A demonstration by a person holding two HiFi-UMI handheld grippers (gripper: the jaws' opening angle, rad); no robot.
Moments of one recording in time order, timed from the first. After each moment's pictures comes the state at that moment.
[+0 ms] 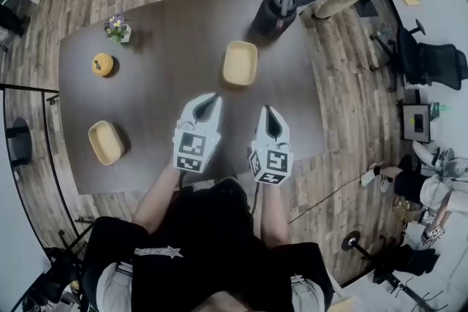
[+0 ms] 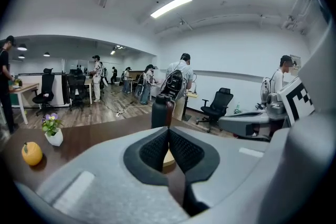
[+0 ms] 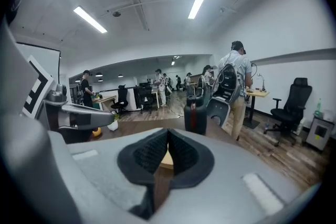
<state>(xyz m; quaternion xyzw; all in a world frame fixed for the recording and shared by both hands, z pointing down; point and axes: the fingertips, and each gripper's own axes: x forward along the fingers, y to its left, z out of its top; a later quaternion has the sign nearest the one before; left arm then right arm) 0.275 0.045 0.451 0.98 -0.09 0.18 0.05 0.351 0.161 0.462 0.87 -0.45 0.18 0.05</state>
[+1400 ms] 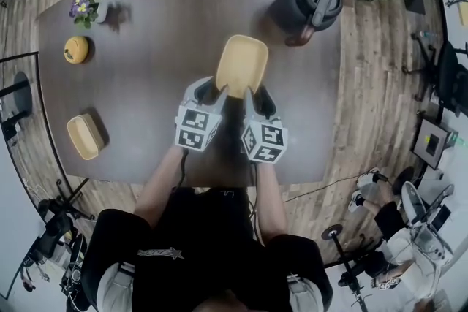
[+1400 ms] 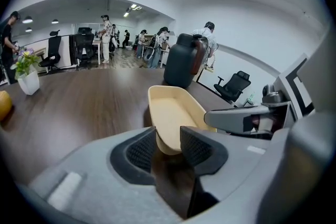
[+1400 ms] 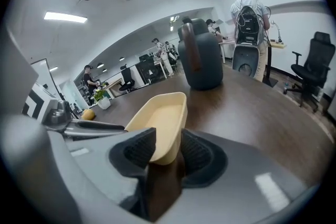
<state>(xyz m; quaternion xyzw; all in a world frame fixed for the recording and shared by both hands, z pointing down) 0.366 0.006 0.650 0.92 -0.12 0.34 0.17 0.436 0.076 0.646 0.78 -0.50 0.38 0.04</state>
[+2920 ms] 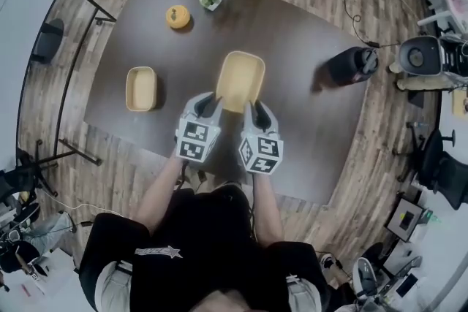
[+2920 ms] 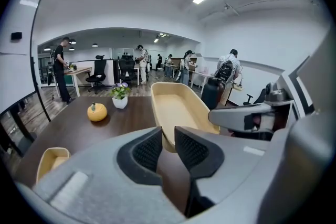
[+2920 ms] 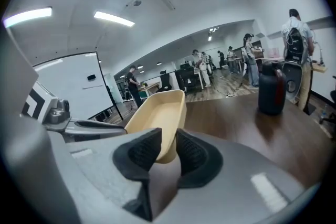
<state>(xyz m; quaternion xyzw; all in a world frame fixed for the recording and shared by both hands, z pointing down) 0.142 -0.036 0.516 0.90 -0.32 0.26 0.13 0.237 0.009 0.518 0.70 -0.65 0.28 0.05</state>
